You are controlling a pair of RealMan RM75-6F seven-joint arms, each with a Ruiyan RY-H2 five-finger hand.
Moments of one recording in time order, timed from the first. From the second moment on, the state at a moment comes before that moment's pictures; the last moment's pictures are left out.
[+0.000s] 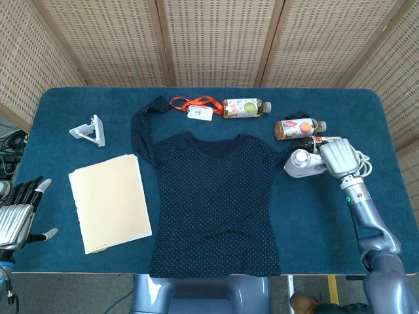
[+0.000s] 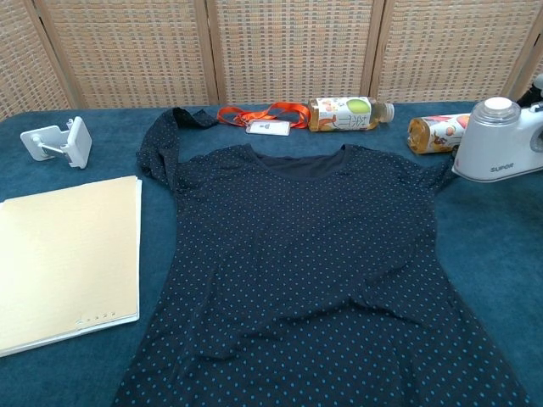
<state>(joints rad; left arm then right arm) -0.16 -1.03 -0.02 -1.80 1.37 1.33 0.16 0.66 -1.80 0.04 -0.15 -1.54 1.12 0.32</state>
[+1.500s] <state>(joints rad) -0.15 -1.01 0.00 -1.82 1.44 1.37 0.14 0.54 -1.69 0.11 -0.45 -1.45 1.10 0.08</state>
